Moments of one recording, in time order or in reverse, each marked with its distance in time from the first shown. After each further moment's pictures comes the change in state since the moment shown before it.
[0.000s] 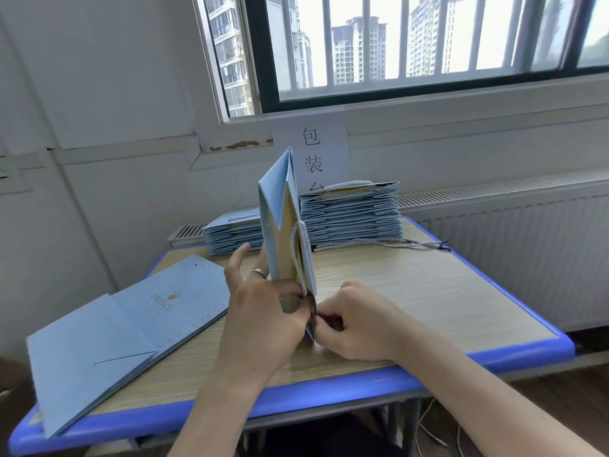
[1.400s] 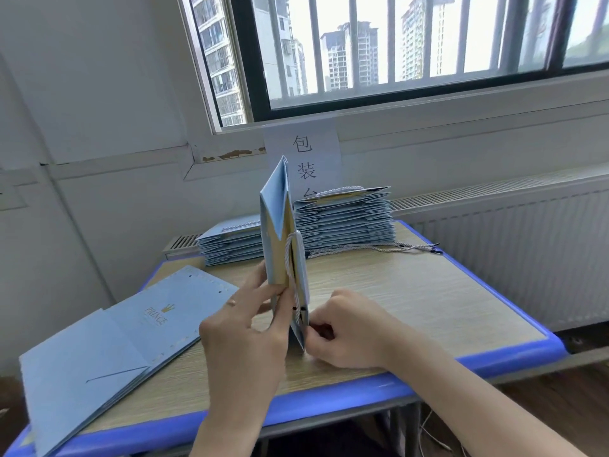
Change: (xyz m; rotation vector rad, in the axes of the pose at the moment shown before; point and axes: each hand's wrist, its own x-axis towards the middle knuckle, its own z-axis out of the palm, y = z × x) left_hand -0.018 0.007 0.007 -0.266 0.400 0.008; right_hand -0.001 0.000 0.001 -0.032 -0.004 0.003
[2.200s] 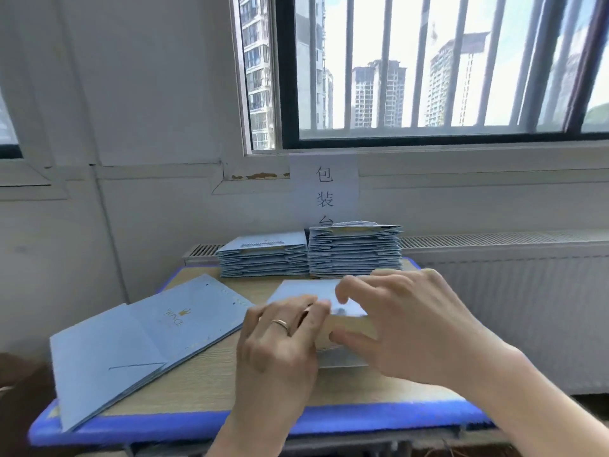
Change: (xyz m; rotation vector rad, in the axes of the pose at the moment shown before) left_hand -0.003 -0.003 0.013 0.387 0.202 0.695; right_hand -0.012 -0.059 -0.105 -0.668 0.154 -0.066
